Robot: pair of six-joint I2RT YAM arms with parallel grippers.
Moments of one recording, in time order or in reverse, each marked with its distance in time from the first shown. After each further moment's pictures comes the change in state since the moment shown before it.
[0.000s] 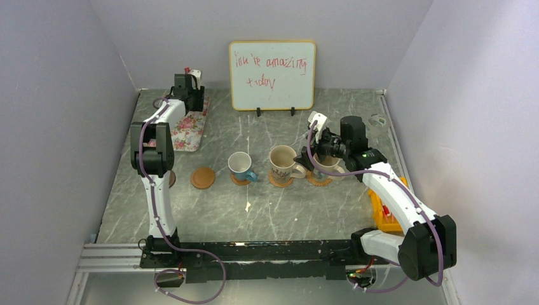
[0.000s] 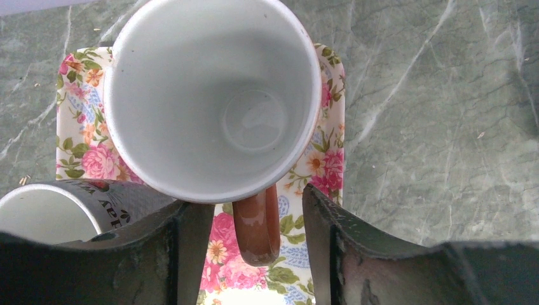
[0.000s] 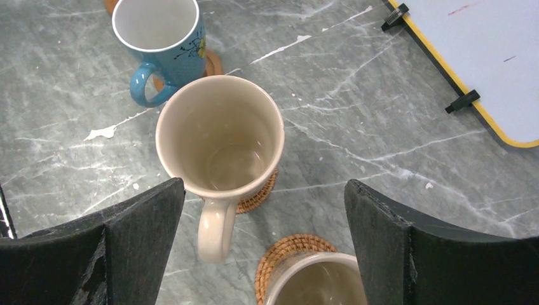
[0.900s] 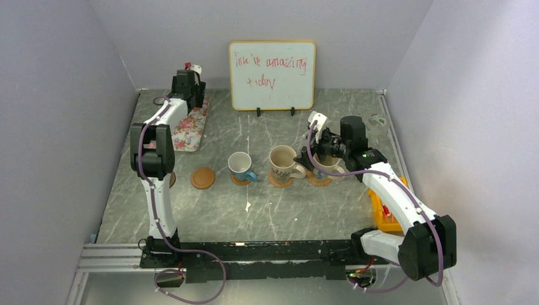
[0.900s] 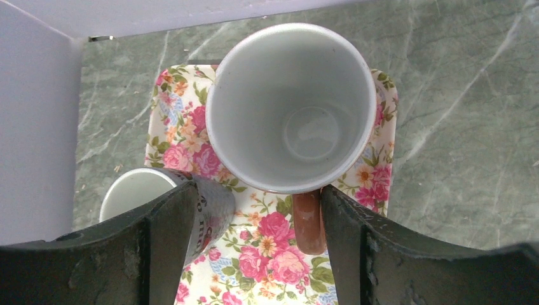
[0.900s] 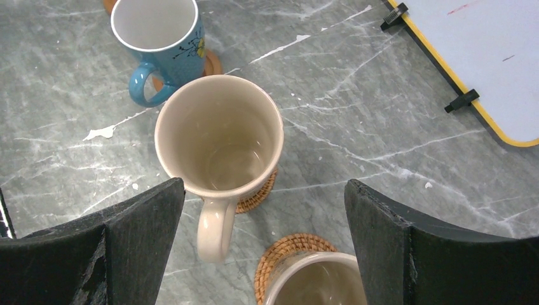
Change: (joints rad) left arm -0.021 -0.051 -0.016 0.042 -0.187 0.071; right arm 0.000 0.000 0.000 0.000 0.003 0.000
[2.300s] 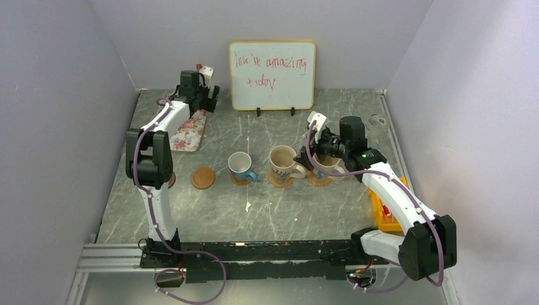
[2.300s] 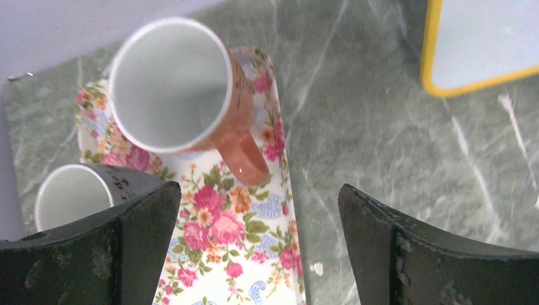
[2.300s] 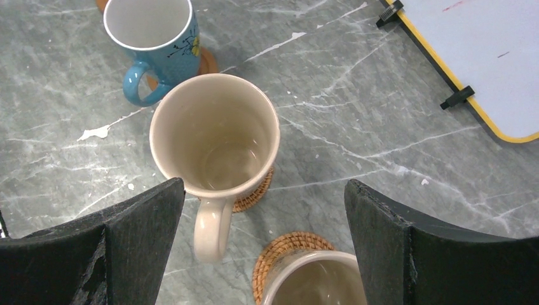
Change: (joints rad) left arm -0.055 -0.151 -0.139 -0.027 0.198 0.044; right arm 0.009 0.000 0.000 0.000 0.023 0.000
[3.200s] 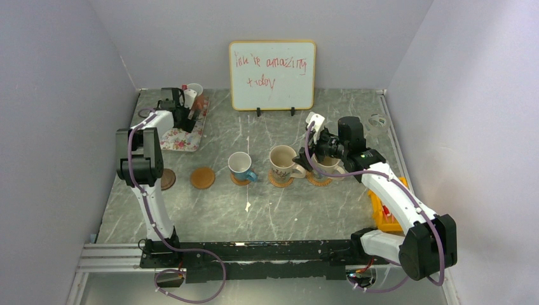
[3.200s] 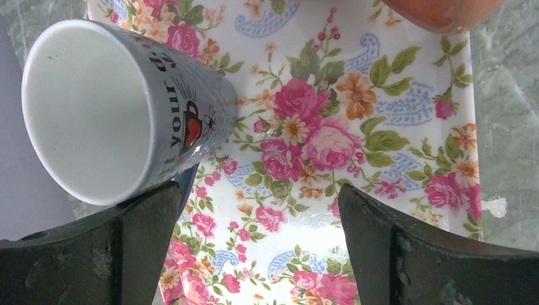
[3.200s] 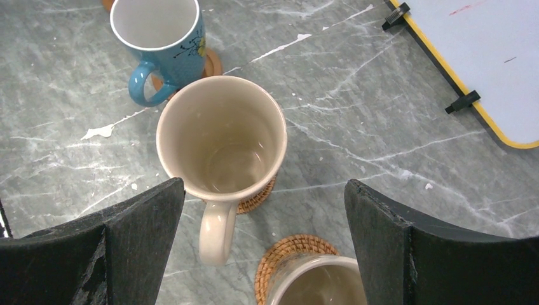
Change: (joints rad) left arm 0.167 0.023 -0.156 -0.018 0.008 0.240; right arm 0.014 0.002 0.000 0.000 0.005 -0.003
